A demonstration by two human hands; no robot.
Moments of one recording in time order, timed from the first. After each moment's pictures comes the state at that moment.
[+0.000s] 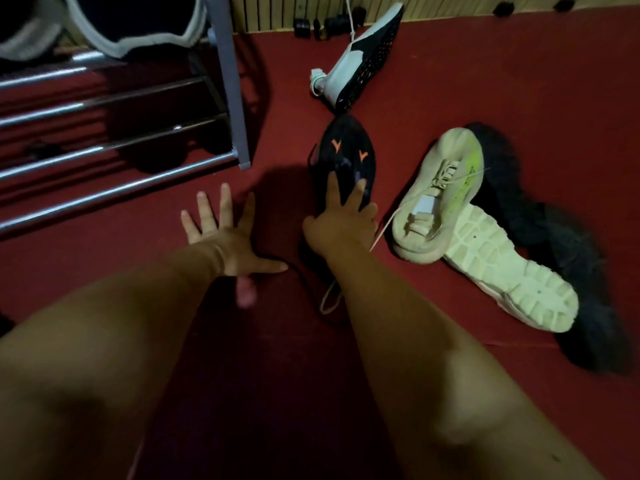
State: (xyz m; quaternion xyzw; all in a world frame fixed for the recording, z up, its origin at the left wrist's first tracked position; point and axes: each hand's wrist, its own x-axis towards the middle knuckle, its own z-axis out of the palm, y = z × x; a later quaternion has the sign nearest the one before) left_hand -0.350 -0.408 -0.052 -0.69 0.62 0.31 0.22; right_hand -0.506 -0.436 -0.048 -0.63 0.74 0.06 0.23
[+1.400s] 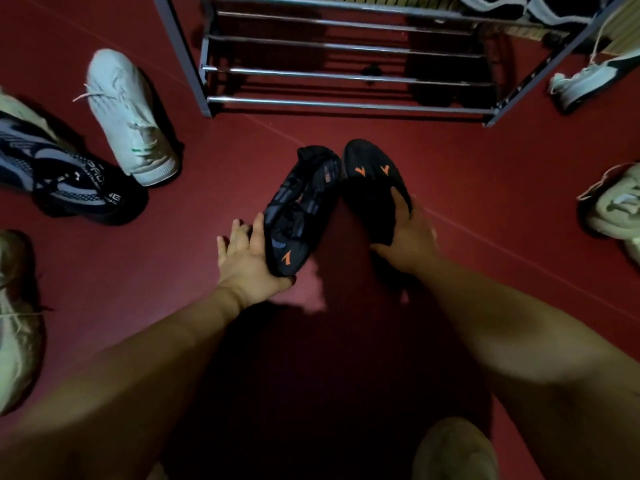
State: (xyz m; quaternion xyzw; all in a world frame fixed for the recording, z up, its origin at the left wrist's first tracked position) left_hand -0.126 -0.032 -0.049 -0.84 0.43 0.31 -0.10; right_hand -0.327 -0.196 -0.035 -0.79 0.56 0.09 0.23
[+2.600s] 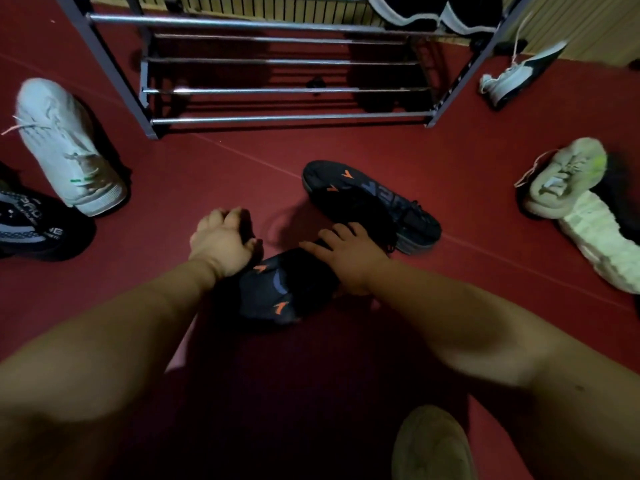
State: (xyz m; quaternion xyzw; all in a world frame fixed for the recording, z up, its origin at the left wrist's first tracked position) left_hand -0.115 -0.094 -0.026 -0.84 0.47 0.27 -0.03; right_hand -0.321 -0.175 -0.008 -0.93 0.23 0.29 0.03
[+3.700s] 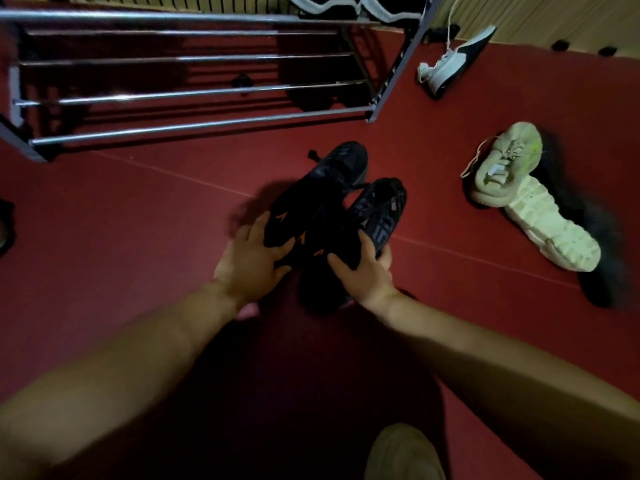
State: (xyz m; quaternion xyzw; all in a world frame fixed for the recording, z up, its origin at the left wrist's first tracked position) left_hand -0.210 -0.162 -0.054 -0.67 0.71 0.21 -0.01; right_hand -0.399 -0.190 -0.018 -0.56 0.72 -0.01 0.42
